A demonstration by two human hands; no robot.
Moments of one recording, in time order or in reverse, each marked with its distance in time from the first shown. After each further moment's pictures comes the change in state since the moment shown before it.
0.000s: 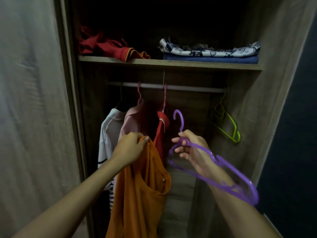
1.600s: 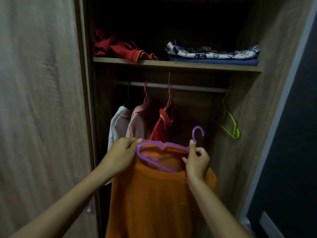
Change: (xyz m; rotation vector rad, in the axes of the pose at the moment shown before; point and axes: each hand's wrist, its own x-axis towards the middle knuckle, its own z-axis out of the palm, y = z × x) left_hand -0.072 0.003 -0.049 -0.205 -0.035 0.021; right_hand 0.007 0.087 0.010 -0.036 0.618 -0.242
